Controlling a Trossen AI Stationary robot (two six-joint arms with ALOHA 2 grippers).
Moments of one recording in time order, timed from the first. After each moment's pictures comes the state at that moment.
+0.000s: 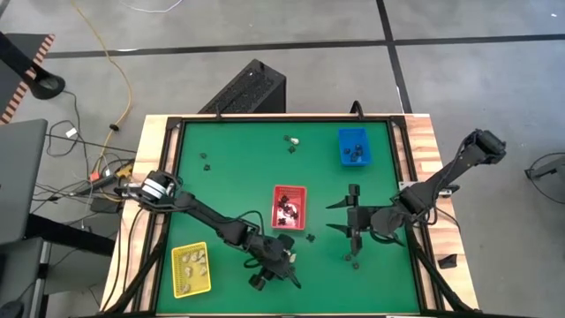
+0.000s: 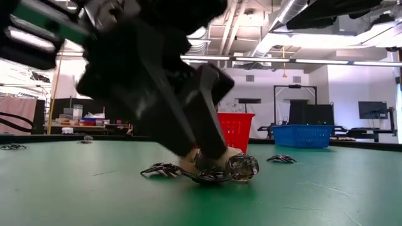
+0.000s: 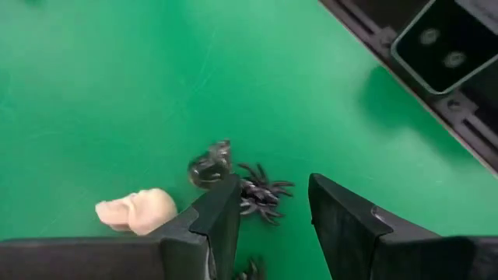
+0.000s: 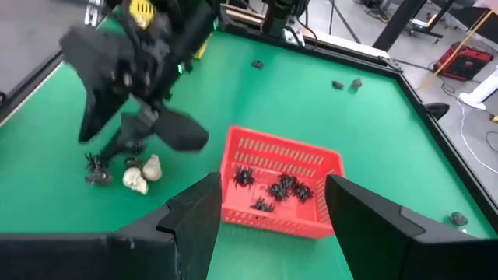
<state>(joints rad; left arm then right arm) -0.40 2.01 1.15 0.17 0.20 0.06 0.60 1.06 0.69 -0.09 0.65 0.04</state>
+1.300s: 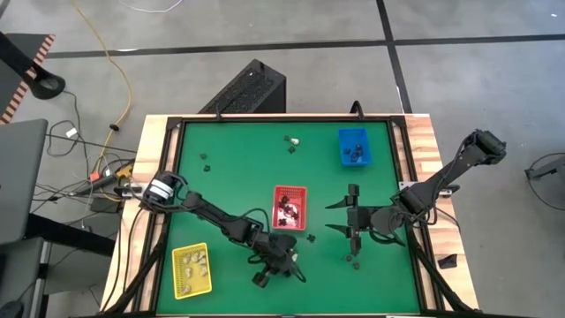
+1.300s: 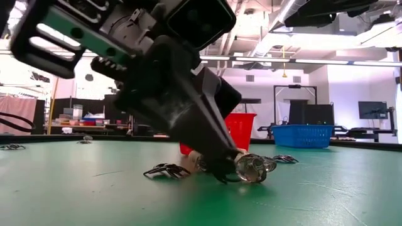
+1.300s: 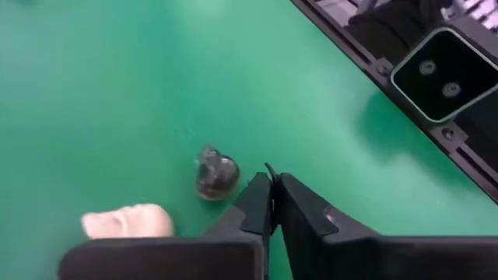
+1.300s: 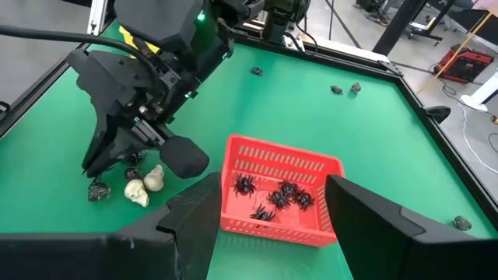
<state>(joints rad) -0.36 2.07 1.16 0.16 0.30 0.04 0.59 1.07 0.69 -0.07 0.65 0.04</state>
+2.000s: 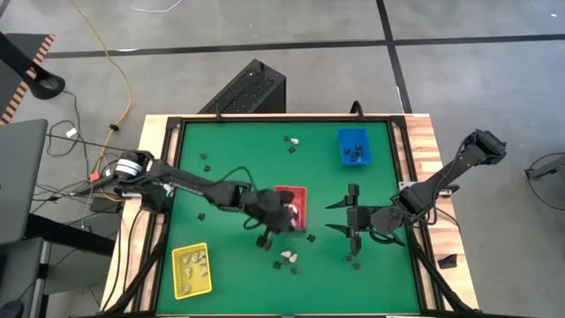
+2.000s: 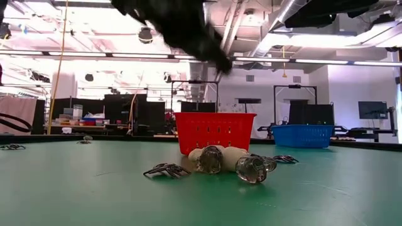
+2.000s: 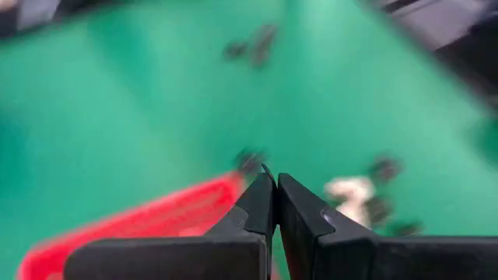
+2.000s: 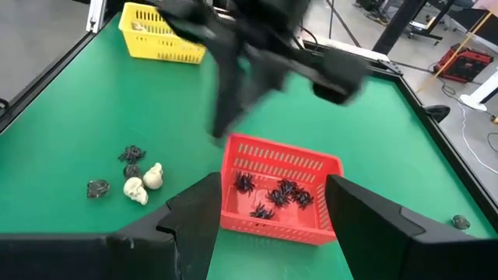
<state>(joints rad) -0.16 1.73 1.15 -0.02 0.13 0.22 0.59 1.07 0.69 -0.07 0.65 0.04</state>
